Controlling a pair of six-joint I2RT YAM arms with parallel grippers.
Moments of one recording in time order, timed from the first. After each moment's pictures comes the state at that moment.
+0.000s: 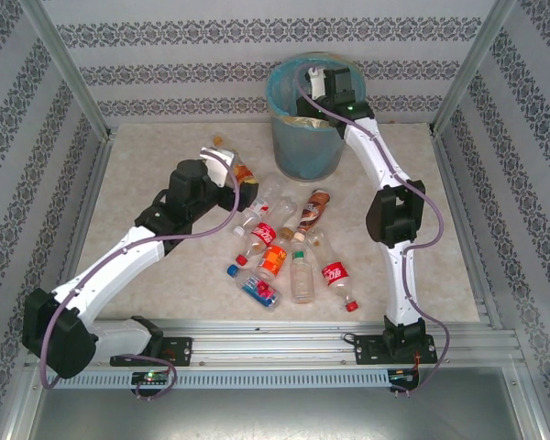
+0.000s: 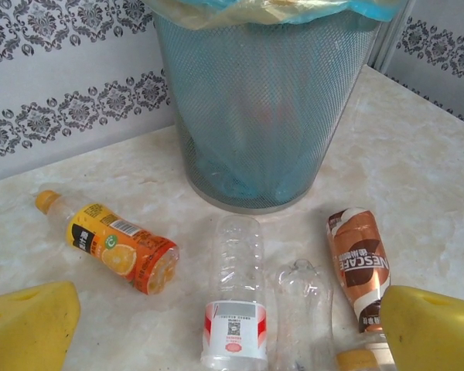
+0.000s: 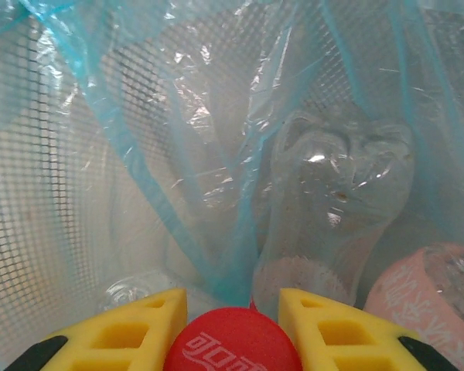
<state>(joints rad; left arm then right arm) -0.50 1.25 1.01 -0.13 -0.02 -0.03 0.25 2.34 2.38 -0.58 -0.18 0.02</state>
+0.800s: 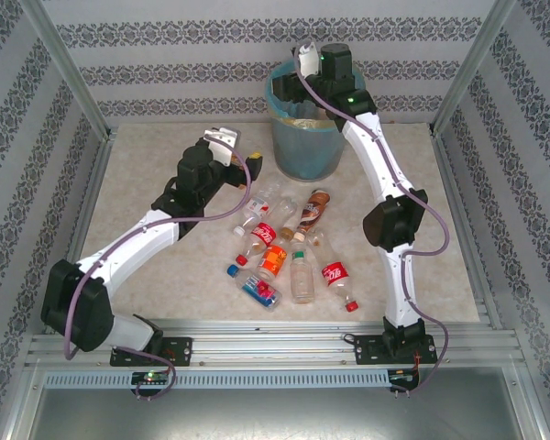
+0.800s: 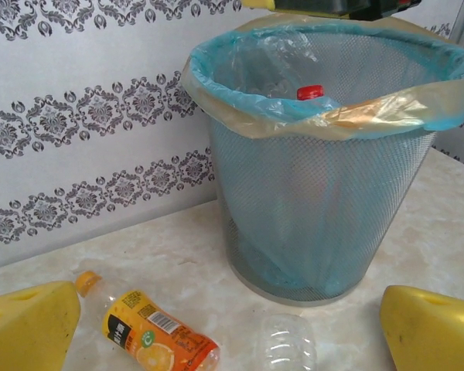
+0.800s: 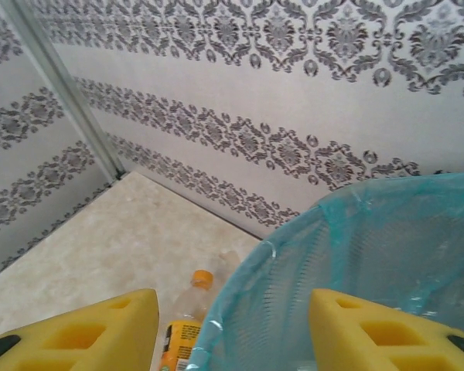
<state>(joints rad) -0.46 1.42 1.08 0.15 -0.10 0.02 0.31 2.30 2.55 -0.57 -0.42 0.09</state>
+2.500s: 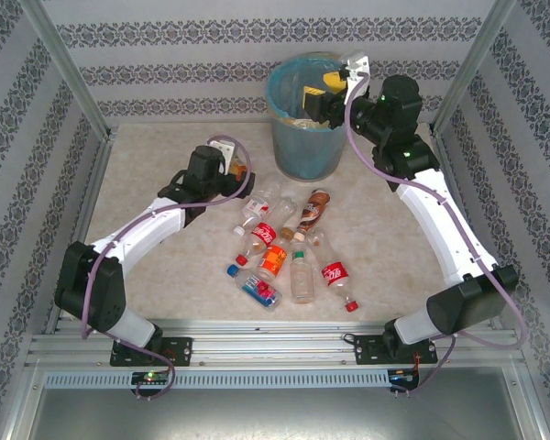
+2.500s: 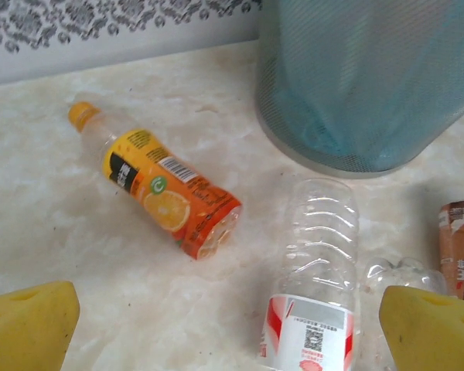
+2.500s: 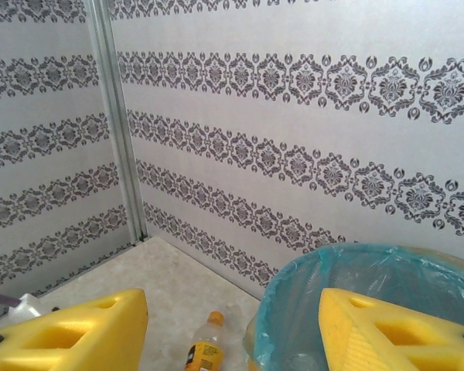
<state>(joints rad) -0.40 1.53 1.14 -0.20 -0.09 -0.14 0.31 1.48 1.61 -0.12 -0.40 0.03</state>
